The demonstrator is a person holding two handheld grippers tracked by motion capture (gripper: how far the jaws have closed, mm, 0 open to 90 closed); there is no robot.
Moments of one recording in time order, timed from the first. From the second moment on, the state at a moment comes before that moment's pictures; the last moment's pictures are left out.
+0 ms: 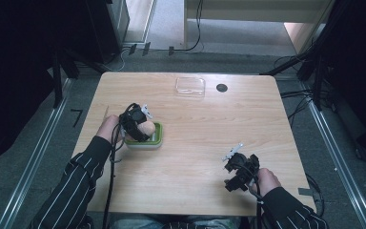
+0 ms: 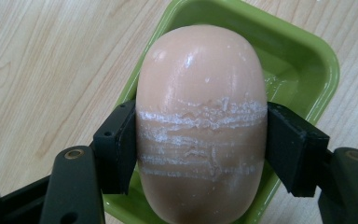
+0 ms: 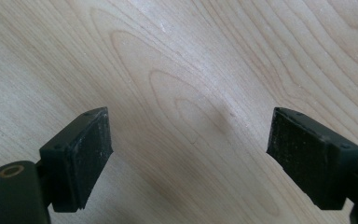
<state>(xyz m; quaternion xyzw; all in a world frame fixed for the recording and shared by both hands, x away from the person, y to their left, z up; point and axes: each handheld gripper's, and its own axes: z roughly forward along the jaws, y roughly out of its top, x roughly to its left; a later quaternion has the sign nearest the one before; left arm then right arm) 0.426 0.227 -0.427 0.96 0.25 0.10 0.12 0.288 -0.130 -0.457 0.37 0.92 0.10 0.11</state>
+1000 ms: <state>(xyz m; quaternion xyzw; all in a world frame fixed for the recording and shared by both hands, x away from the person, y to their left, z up) 0.429 0.227 -0.438 0.95 0.28 0.10 0.12 0.288 -0.130 -0.456 0.37 0.92 0.10 0.11</state>
